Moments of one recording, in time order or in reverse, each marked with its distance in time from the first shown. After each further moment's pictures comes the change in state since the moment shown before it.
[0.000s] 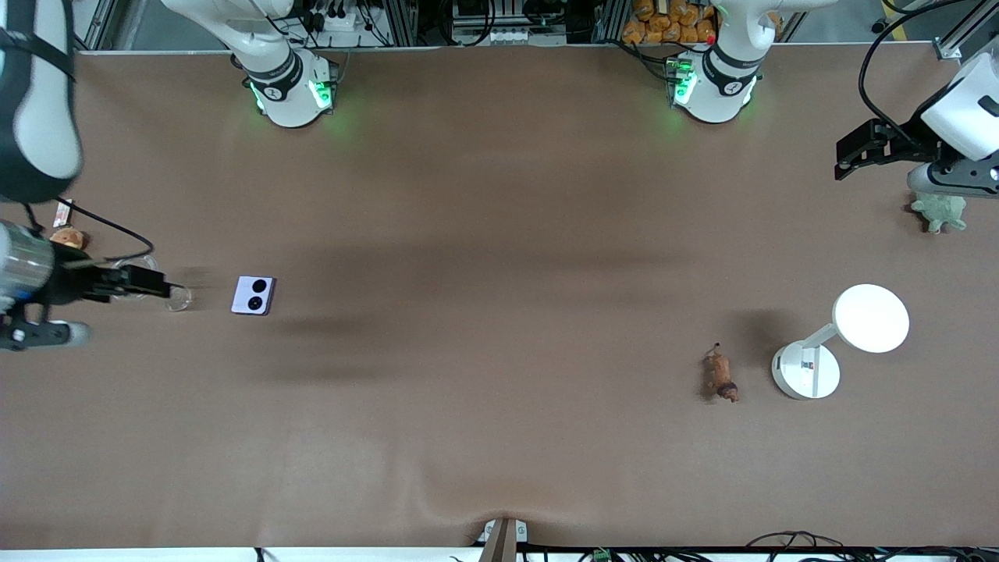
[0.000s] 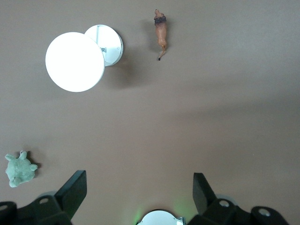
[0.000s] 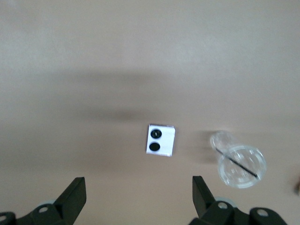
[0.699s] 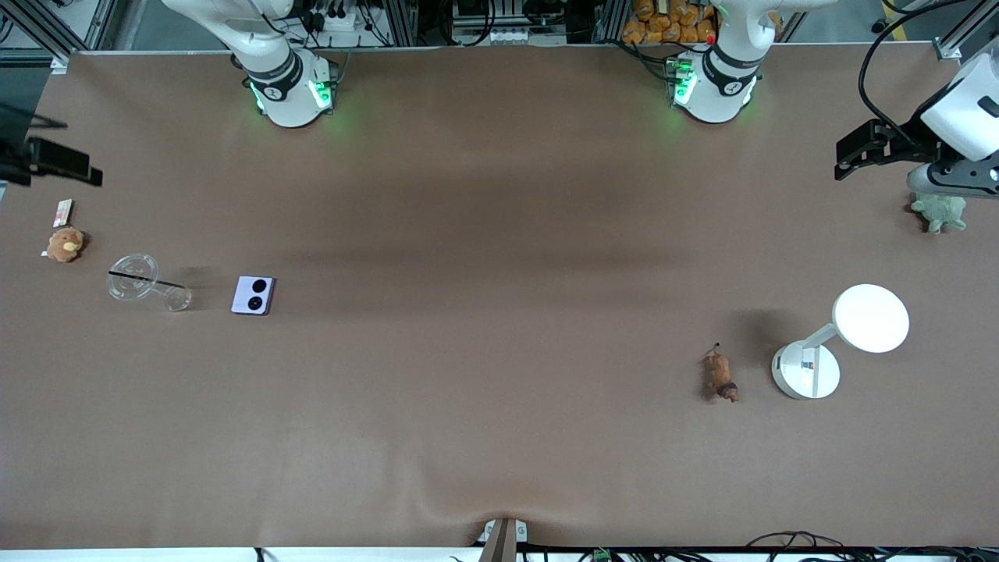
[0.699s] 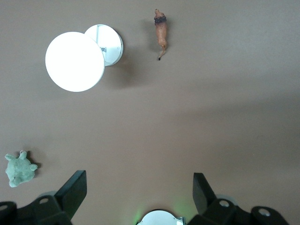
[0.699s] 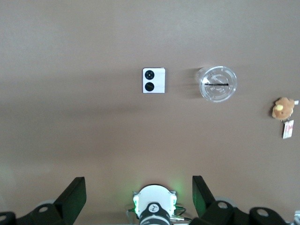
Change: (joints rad) left arm 0.000 0.000 0.000 -0.001 0.000 0.000 0.000; right arm -0.007 -0.207 -0.005 0.056 -0.008 -0.325 0.113
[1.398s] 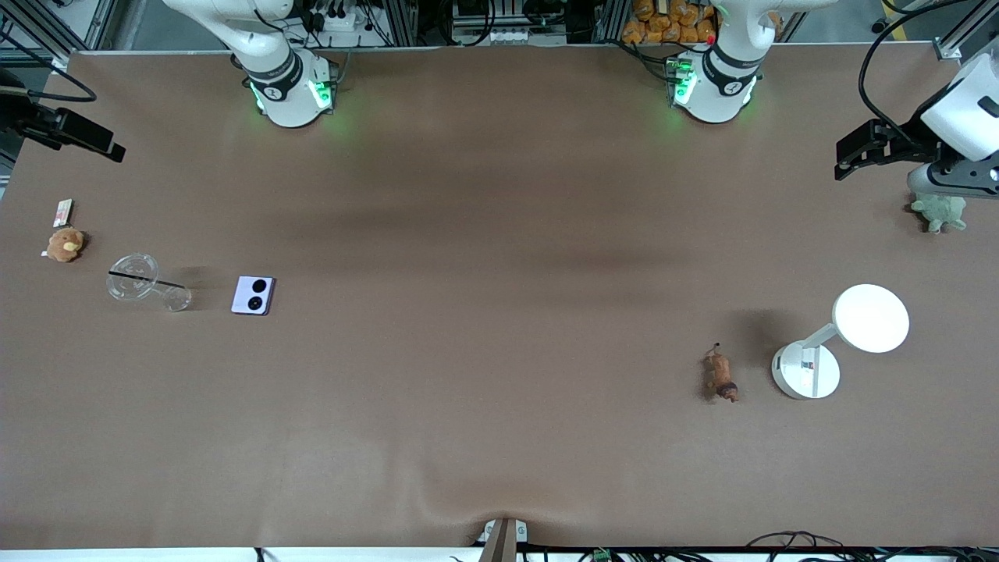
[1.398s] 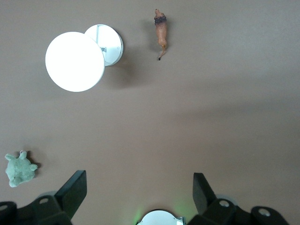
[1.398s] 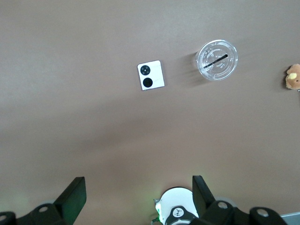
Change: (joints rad) left arm 0.000 0.000 0.000 0.000 0.000 0.000 0.000; right arm -0.027 -0.250 -0.004 -0.384 0.043 0.195 0.156
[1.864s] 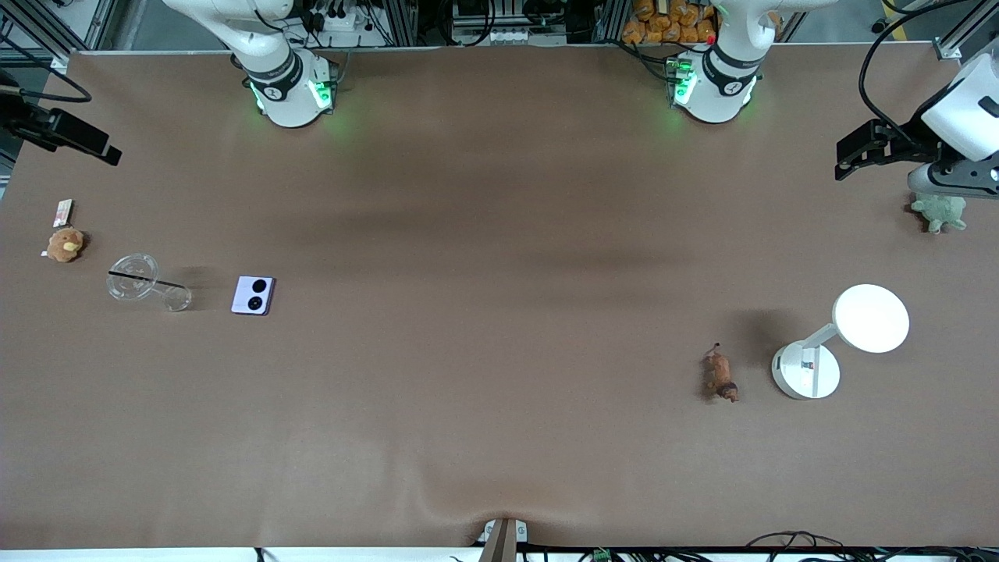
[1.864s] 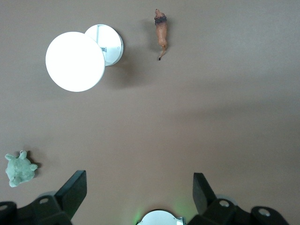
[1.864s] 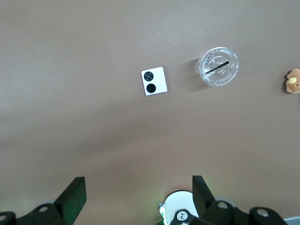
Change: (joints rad) left arm 0.000 0.000 0.001 0.000 0.000 0.000 0.000; right arm 0.001 0.044 0.008 0.080 0.003 -0.023 0.014
